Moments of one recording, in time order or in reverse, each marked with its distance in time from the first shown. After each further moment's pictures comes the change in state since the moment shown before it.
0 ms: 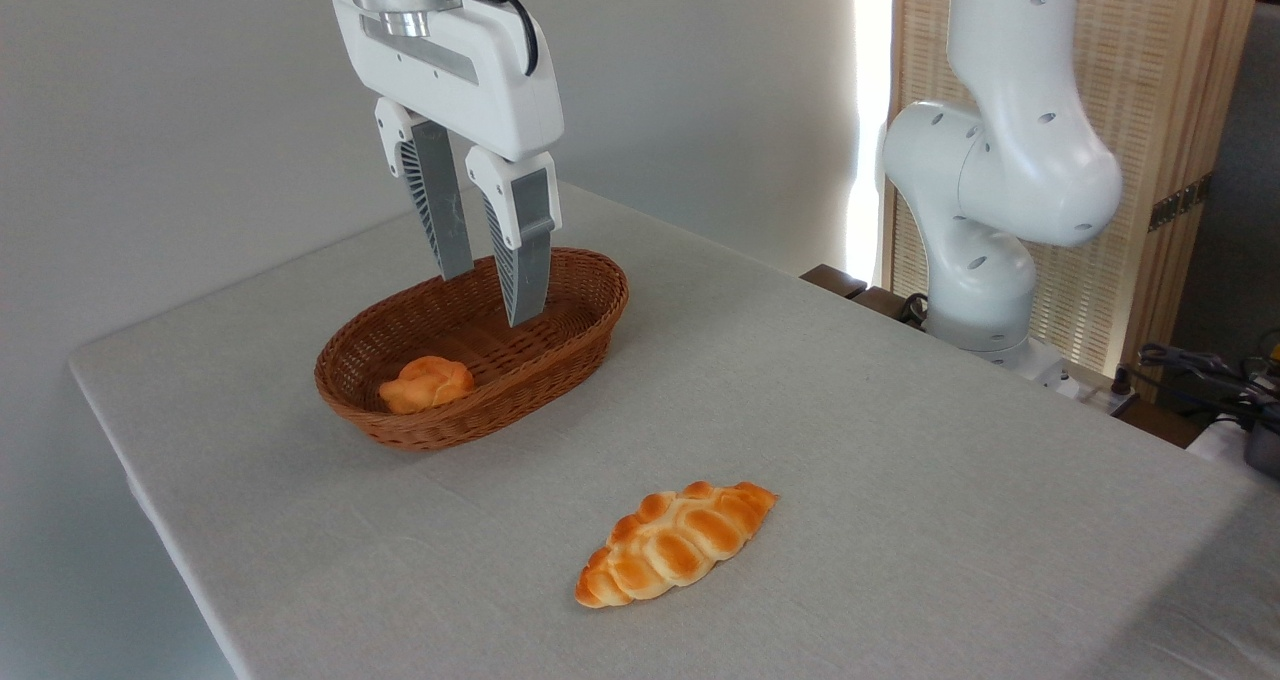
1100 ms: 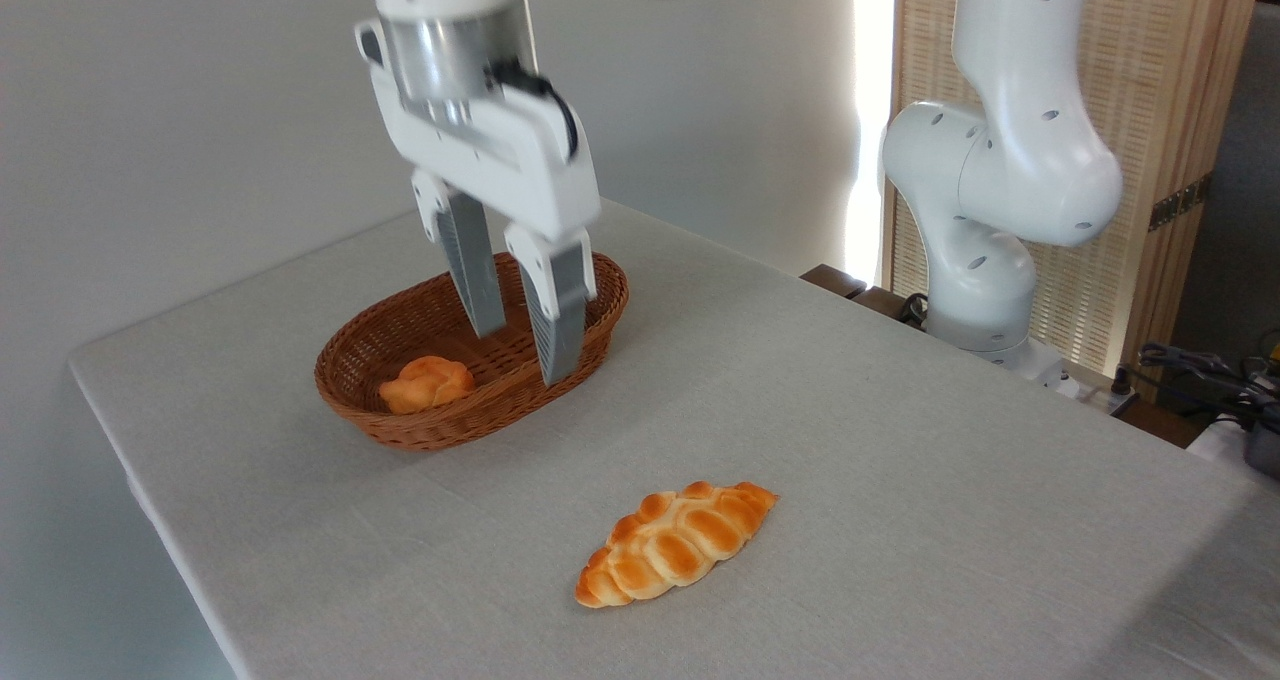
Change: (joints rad) arm 0.004 -0.058 0.007 -0.225 0.000 0.150 0.000
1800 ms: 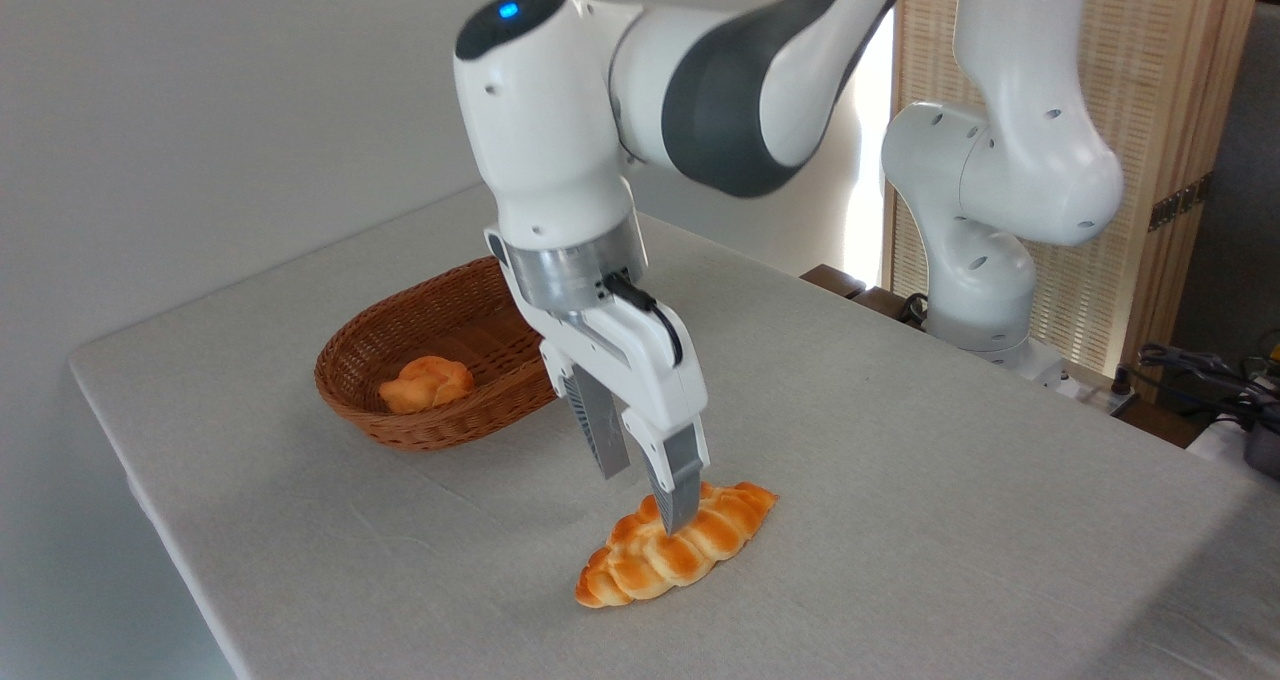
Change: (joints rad) arm 0.026 -0.009 0.072 -0.320 0.100 0.227 0.185
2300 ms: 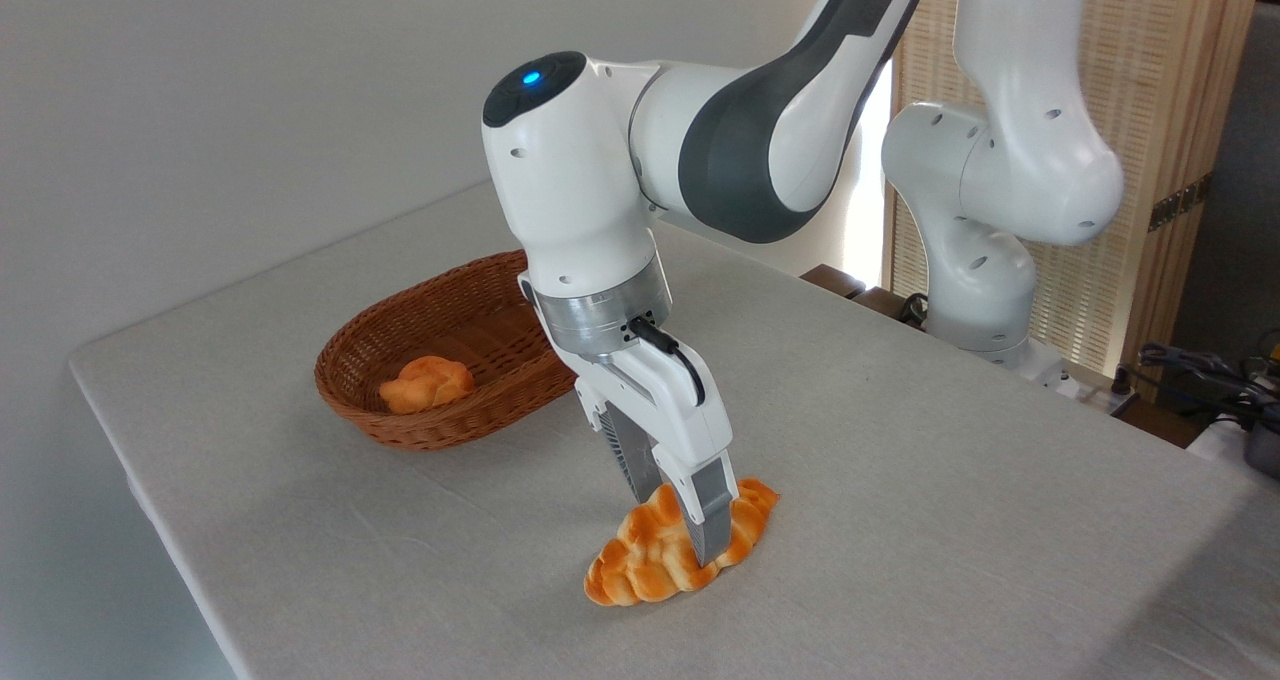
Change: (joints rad) arm 0.003 0.000 0.000 -0.083 0.066 0.056 0.002
